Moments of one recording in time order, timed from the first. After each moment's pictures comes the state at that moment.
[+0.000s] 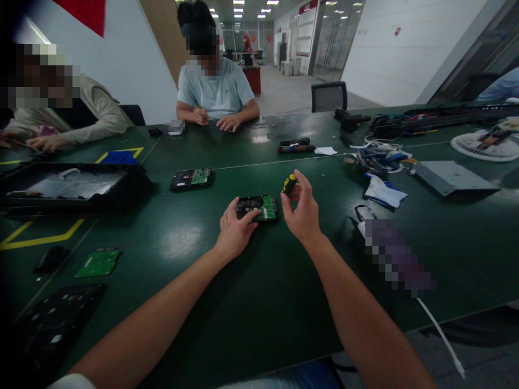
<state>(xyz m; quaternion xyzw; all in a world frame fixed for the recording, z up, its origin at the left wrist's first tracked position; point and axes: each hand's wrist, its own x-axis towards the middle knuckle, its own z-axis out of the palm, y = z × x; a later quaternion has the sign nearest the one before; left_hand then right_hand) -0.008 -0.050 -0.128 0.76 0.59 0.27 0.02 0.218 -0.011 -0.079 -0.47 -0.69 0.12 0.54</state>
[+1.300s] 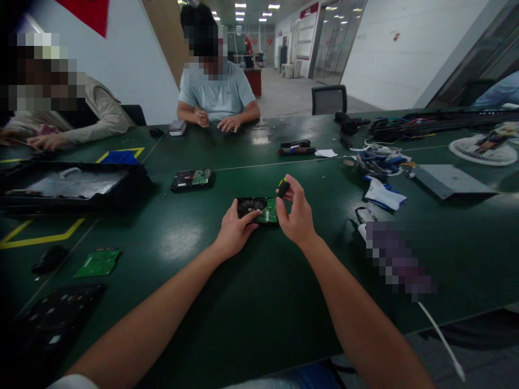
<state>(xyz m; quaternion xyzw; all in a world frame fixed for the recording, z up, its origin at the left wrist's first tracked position) -0.017 -0.043 -0.129 0.78 0.57 0.26 0.05 0.204 -0.016 -0.079 -0.42 -0.71 0.16 0.53</state>
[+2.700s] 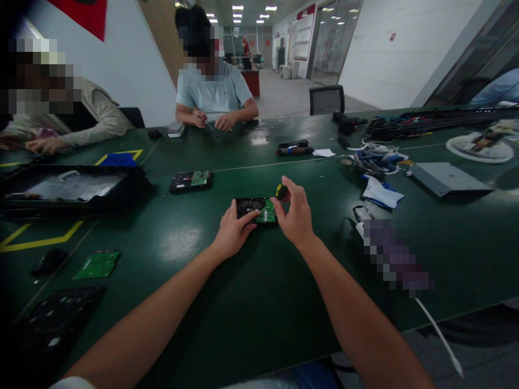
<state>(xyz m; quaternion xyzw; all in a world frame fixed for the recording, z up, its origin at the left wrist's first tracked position) -0.018 -0.043 -0.127 0.78 0.57 0.24 0.06 0.209 -0.008 -0.088 -0.40 -0.73 -0.02 0.55</state>
